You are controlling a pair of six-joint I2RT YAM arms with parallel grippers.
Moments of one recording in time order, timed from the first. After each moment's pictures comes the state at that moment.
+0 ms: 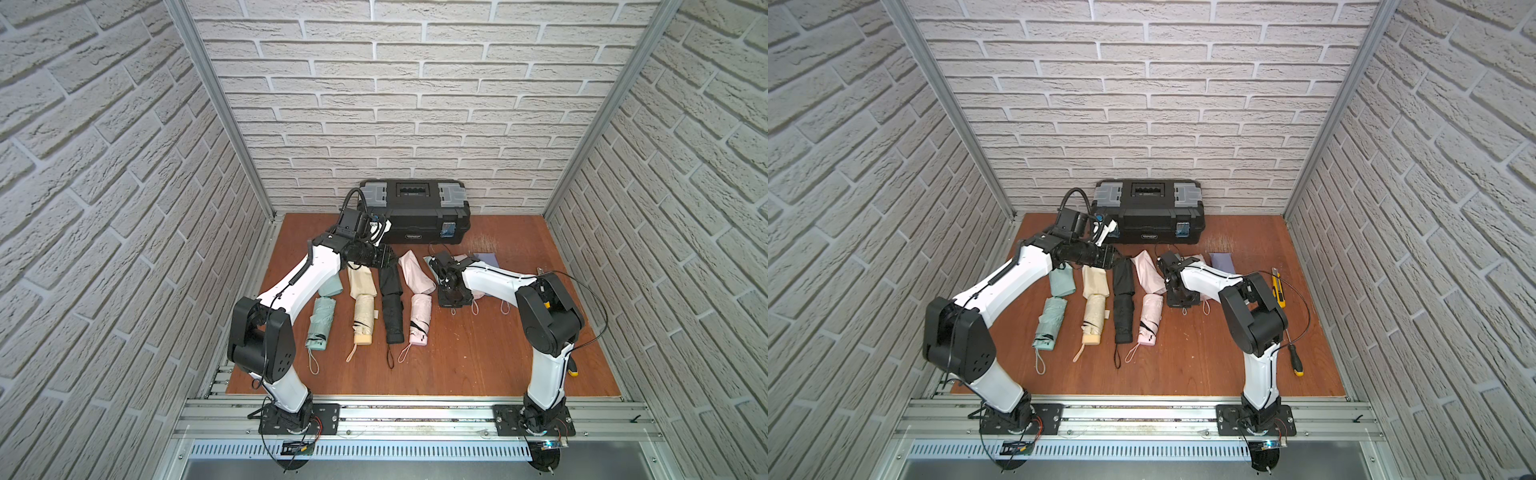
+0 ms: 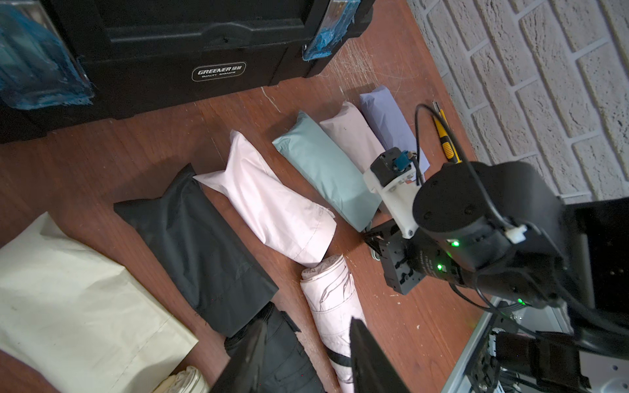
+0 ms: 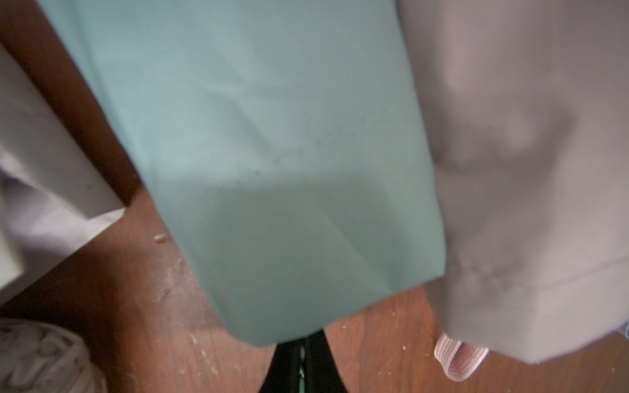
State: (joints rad) left arm -0.40 1.65 1.42 -0.64 0.48 -0.15; right arm 0.48 1.94 1.29 -0.82 0.21 0.59
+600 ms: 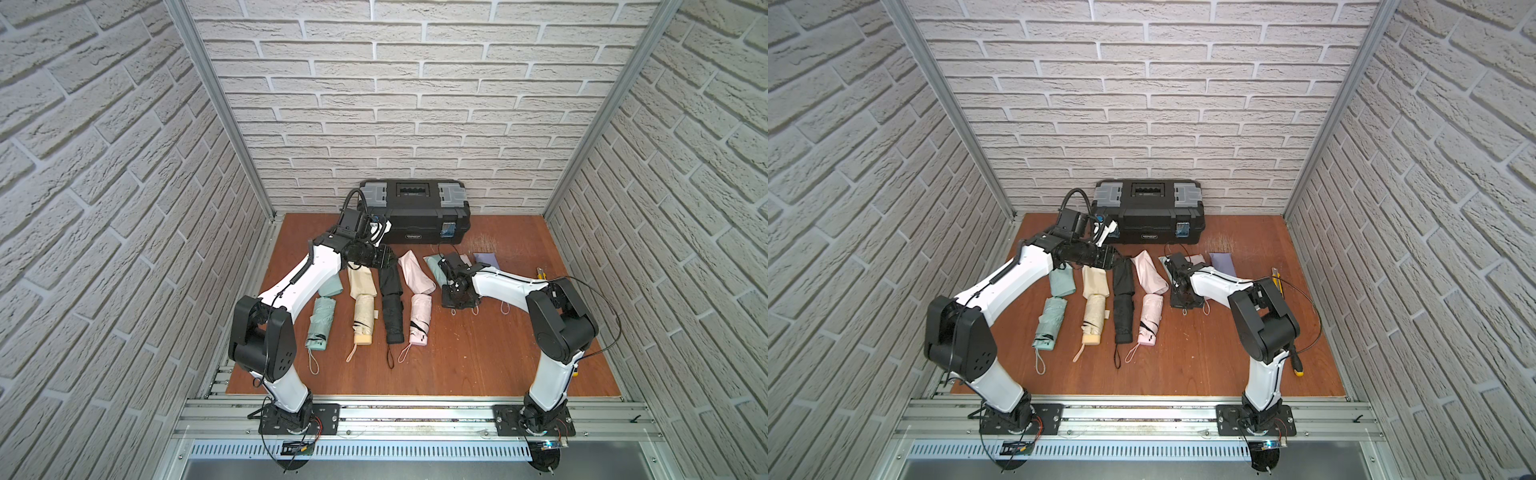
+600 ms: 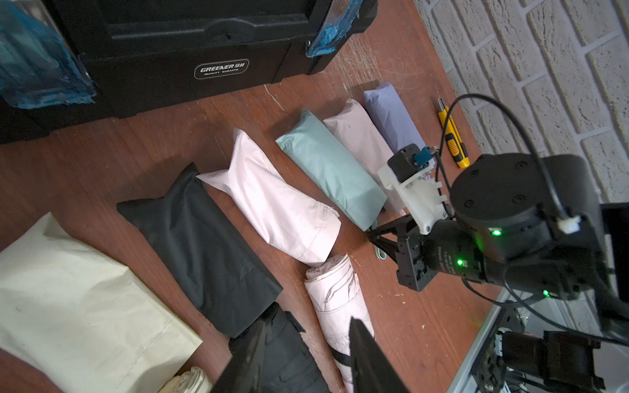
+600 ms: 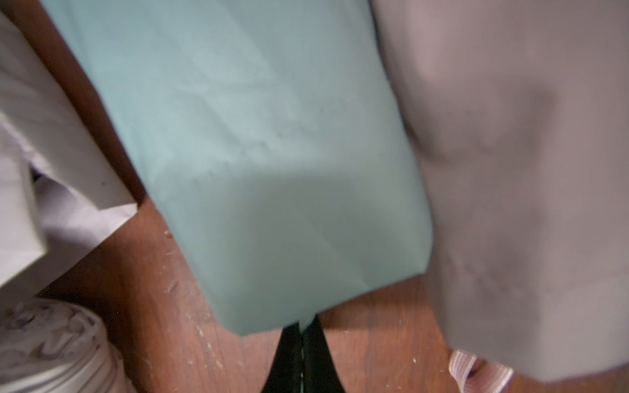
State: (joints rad) left arm -0.40 1.67 1.42 -0.64 0.47 -0.13; right arm 0.44 1.86 1.17 -0.68 0.12 0.58
